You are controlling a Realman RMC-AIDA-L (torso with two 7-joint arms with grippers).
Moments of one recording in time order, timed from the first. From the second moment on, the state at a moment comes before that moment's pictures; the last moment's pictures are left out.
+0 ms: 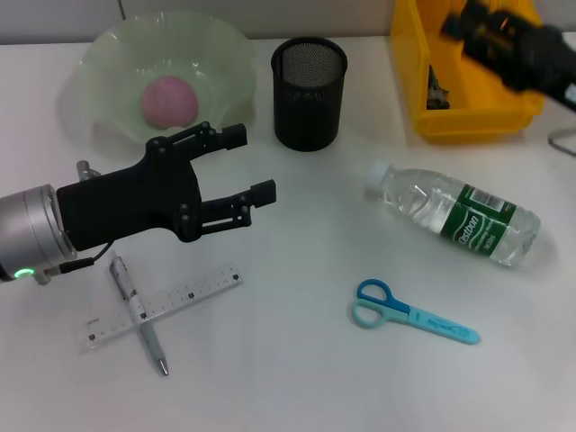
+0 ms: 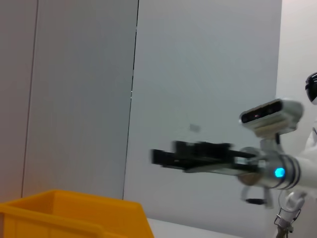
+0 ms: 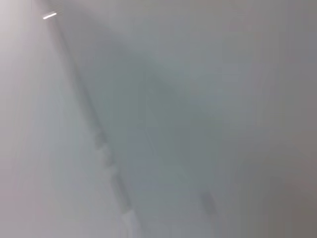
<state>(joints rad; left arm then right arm) -0.44 -2.04 1.04 0.48 1.45 1.60 -1.01 0.52 1.93 -1.14 -0.34 -1.03 -1.48 1.19</state>
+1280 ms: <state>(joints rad) -0.44 -2.01 1.05 0.47 1.48 1.59 -1.09 0.53 1.95 -1.12 -0.59 -1.67 -1.61 1.33</state>
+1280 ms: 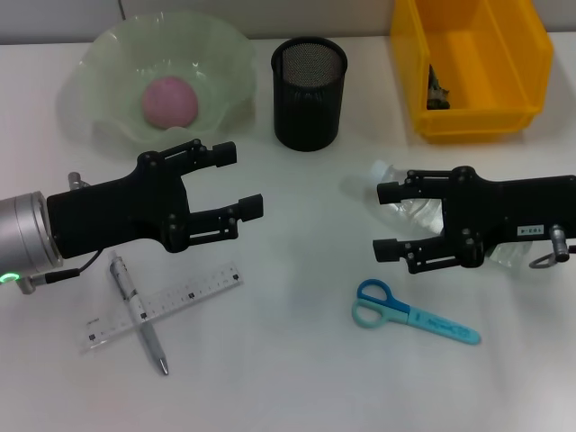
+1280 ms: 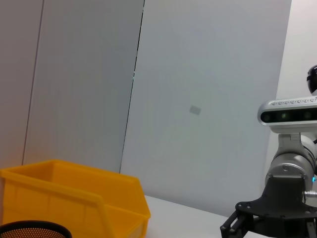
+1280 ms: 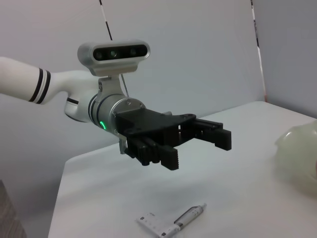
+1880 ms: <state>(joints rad) -0.44 -2.01 1.05 0.48 1.48 1.60 -1.09 0.58 1.95 -1.03 -0.92 -1.92 -1.69 1.78</state>
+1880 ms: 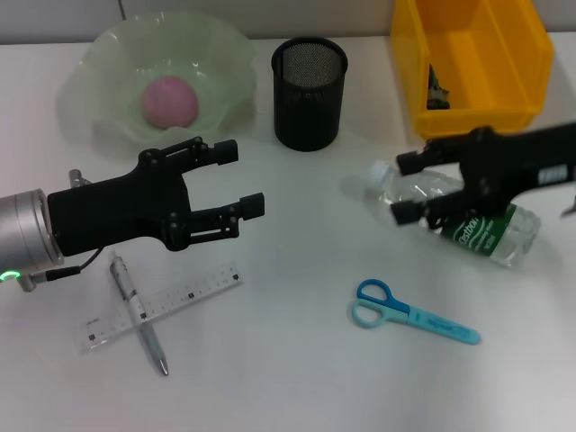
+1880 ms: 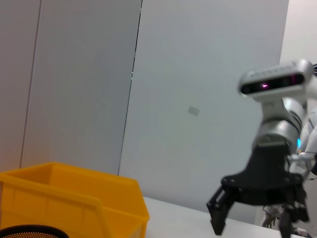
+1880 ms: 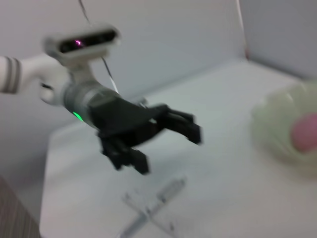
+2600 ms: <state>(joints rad) -0.44 -2.02 1.05 0.48 1.48 1.59 -1.08 0.96 2.02 -0.96 -1.01 -2.86 -1.78 2.17</state>
